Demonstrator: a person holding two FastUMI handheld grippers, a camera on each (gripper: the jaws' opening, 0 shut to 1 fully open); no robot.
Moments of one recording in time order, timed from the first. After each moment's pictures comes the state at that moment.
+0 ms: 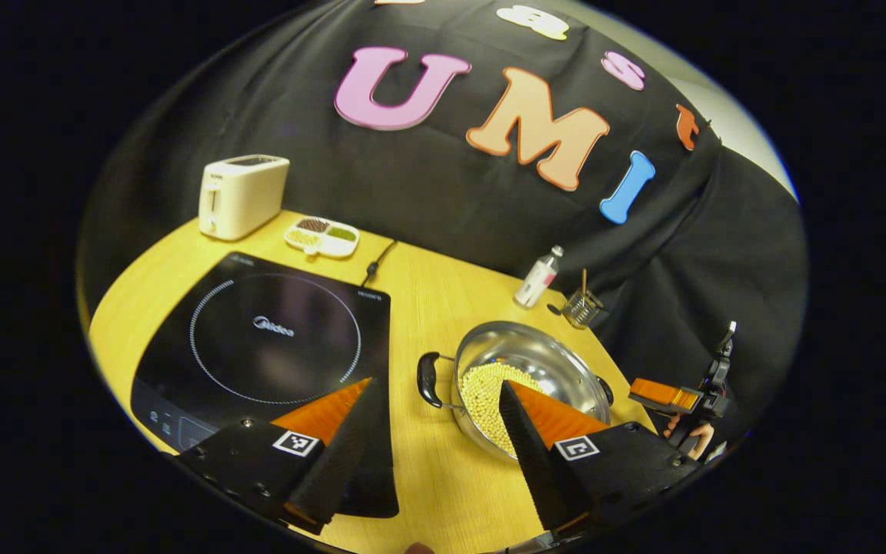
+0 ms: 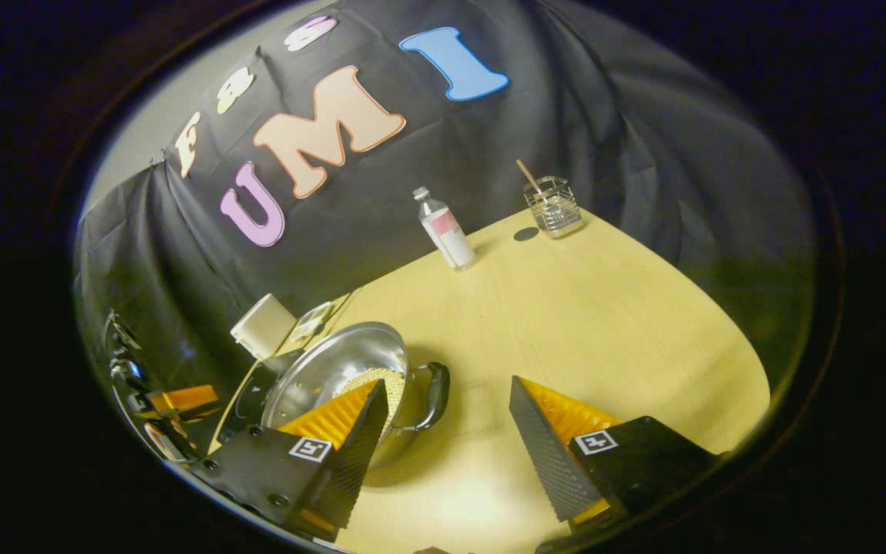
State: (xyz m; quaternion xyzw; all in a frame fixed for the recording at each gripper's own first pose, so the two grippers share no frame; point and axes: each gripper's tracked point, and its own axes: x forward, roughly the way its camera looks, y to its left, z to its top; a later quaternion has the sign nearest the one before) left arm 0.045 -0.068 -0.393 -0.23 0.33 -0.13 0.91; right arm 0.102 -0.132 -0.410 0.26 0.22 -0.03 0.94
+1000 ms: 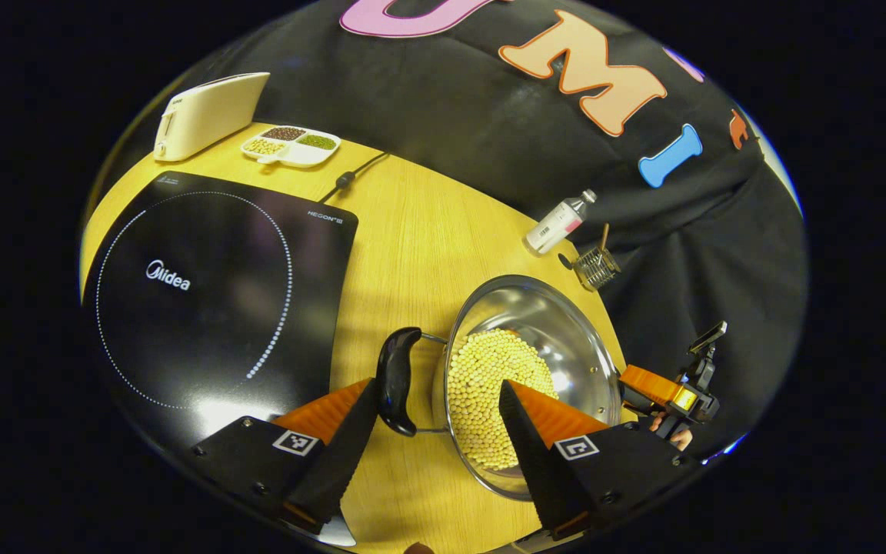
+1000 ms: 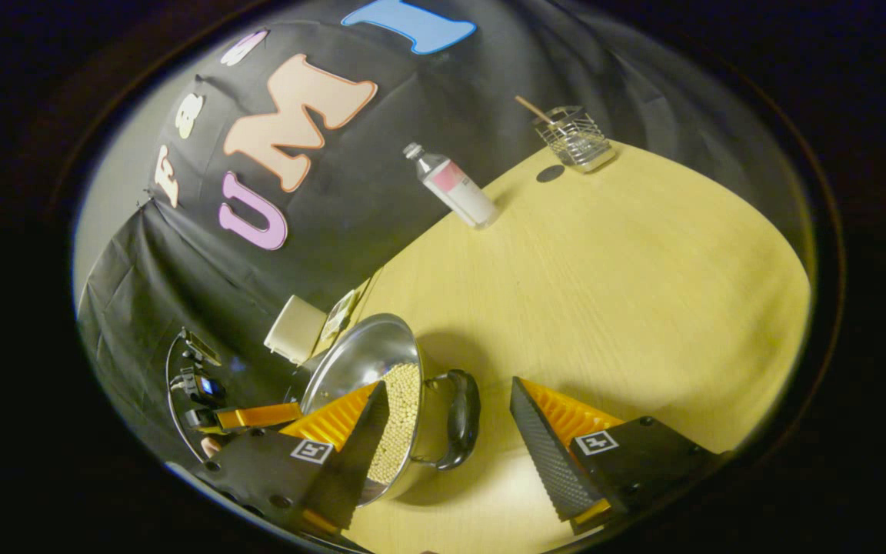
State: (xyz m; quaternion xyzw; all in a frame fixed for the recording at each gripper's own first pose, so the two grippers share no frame) left arm 0.091 -0.121 -0.456 -0.26 0.45 -0.16 0.84; right arm 0.156 -0.105 -0.453 0.34 0.29 0.03 0.89
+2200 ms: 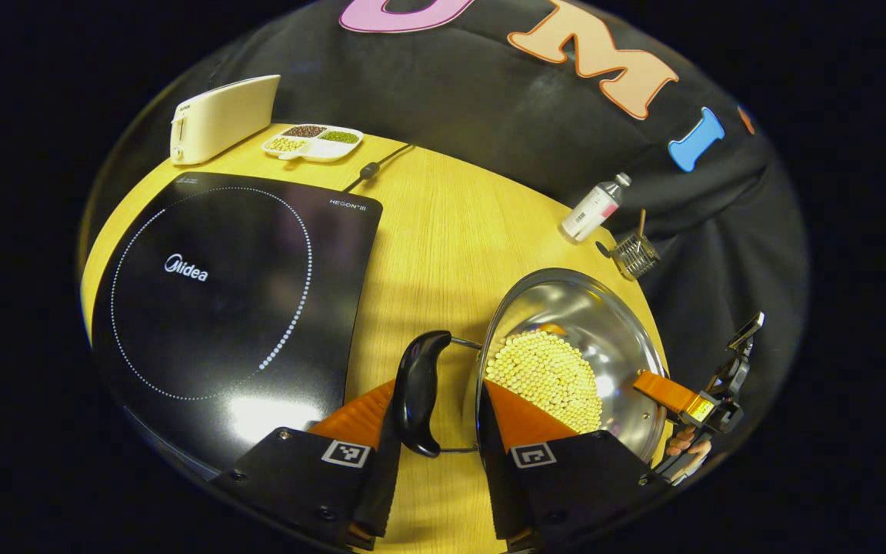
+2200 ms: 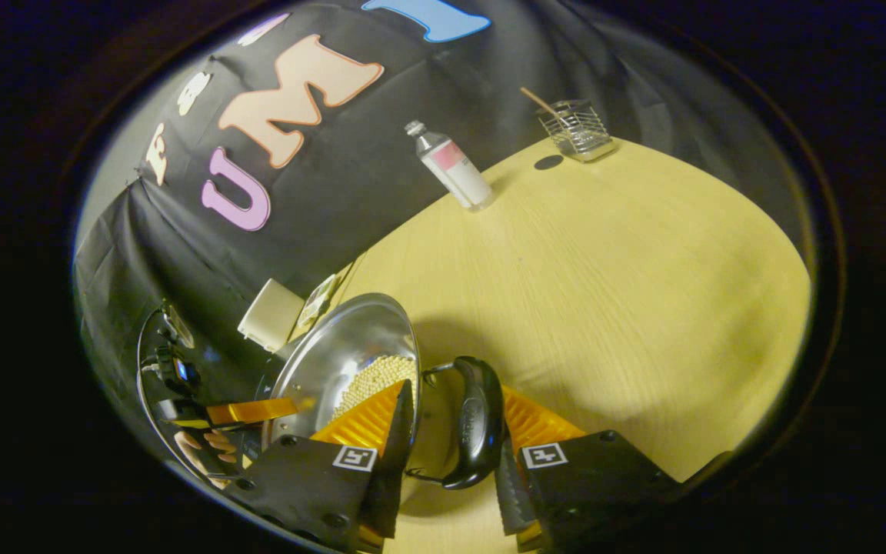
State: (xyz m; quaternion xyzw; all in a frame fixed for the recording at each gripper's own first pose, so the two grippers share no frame) left arm 0.077 -0.106 -0.468 -0.21 0.47 -0.11 0.85; right arm 0.140 -0.081 -0.462 0.30 0.29 -0.01 0.91
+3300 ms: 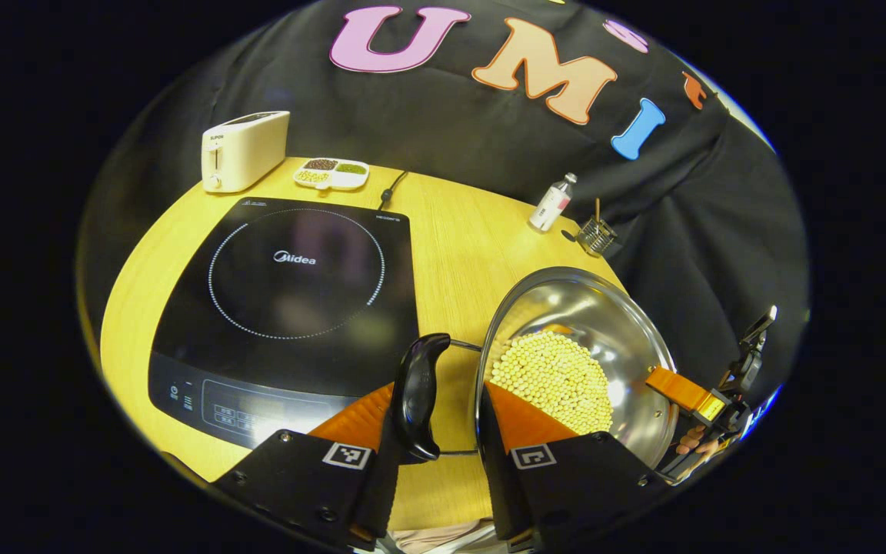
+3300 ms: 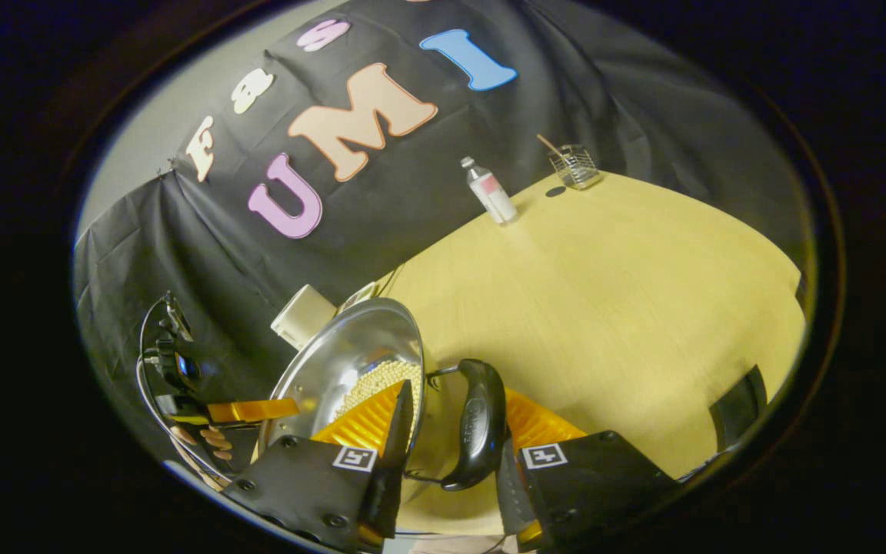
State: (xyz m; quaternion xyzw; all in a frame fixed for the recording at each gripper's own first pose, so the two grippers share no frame) left arm -0.017 -0.027 -0.411 -0.18 0.43 -0.14 0.87; right arm 0.028 0.027 -0.410 0.29 0.21 -0.03 0.93
